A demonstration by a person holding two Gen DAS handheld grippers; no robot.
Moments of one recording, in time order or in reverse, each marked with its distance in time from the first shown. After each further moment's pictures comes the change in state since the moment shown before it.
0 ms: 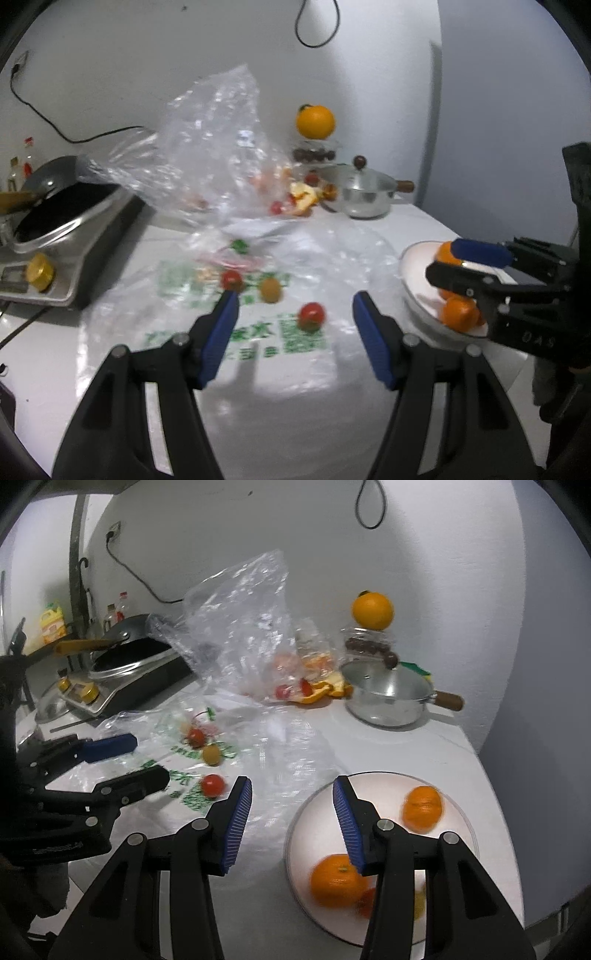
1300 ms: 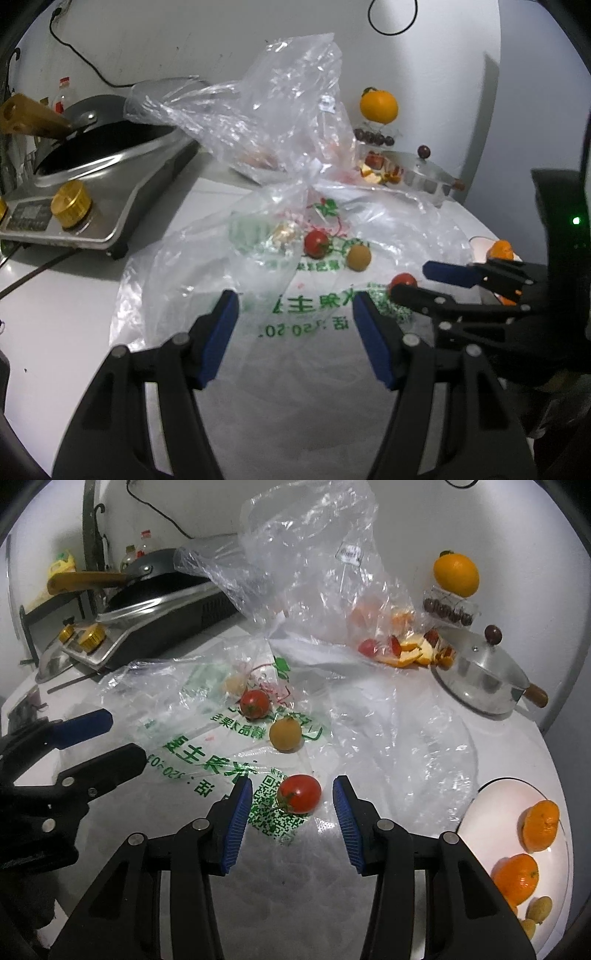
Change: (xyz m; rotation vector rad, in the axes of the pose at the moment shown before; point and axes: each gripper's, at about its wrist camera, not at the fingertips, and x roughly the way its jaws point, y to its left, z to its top) left arm 0.019 0.078 -0.027 -0.143 0.072 0.058; right arm 0.102 0.072 0.004 -0.067 0.185 0.062
